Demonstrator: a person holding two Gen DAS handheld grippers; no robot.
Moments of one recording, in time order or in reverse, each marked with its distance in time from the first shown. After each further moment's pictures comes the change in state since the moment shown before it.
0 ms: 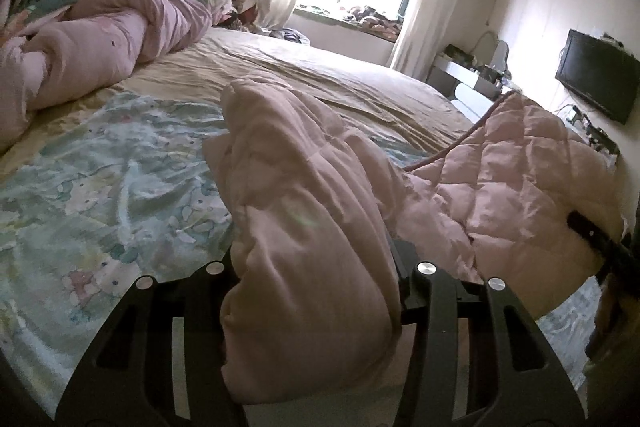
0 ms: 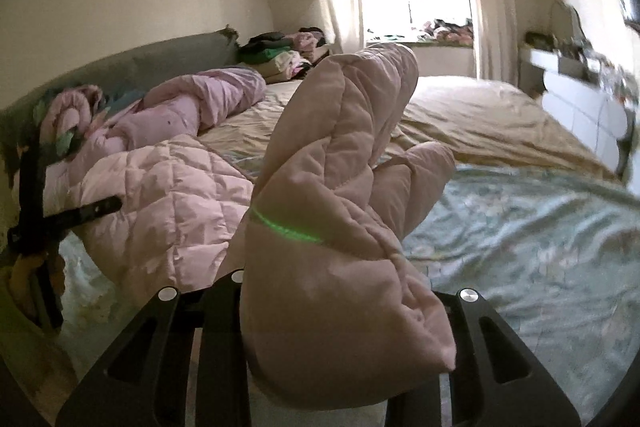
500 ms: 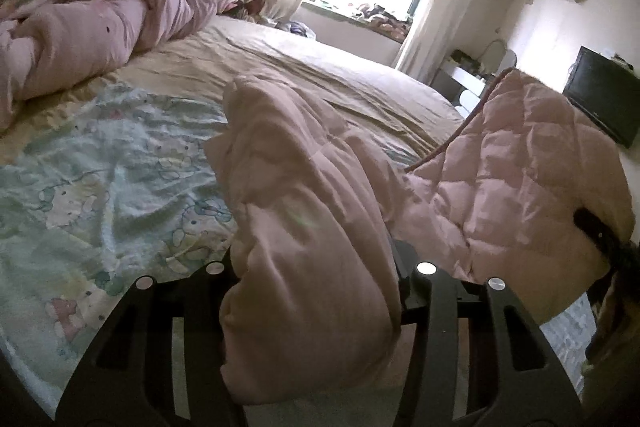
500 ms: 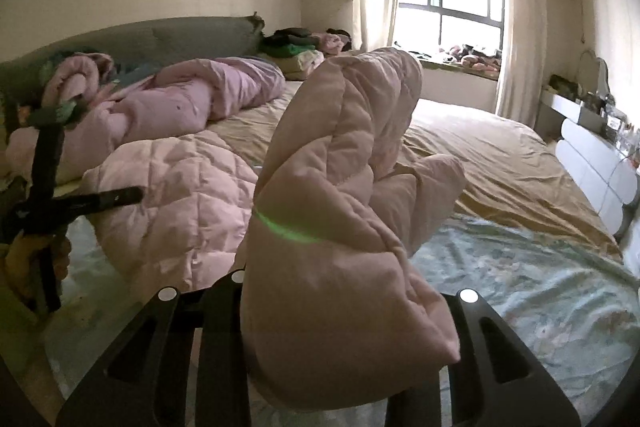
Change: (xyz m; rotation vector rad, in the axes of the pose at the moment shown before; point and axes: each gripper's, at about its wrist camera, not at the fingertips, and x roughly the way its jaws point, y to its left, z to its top) left arm 0.034 0.014 0.035 -0.064 0.019 -0.025; right arm 0.043 0.036 0.051 -0.195 0.003 0.017
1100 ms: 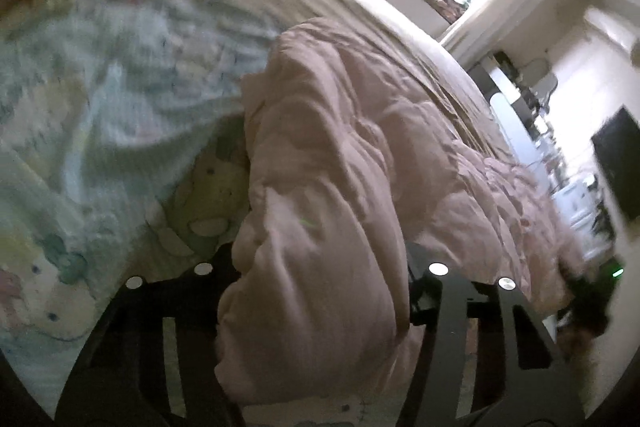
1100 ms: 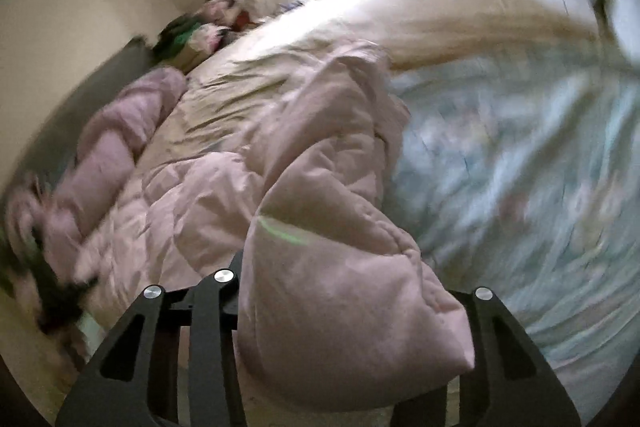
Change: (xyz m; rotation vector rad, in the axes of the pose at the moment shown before) left arm 0.080 0.073 -0.009 -0.257 0.199 0.009; right arm 0.081 -0.147 -0.049 0.515 0.204 -0.056
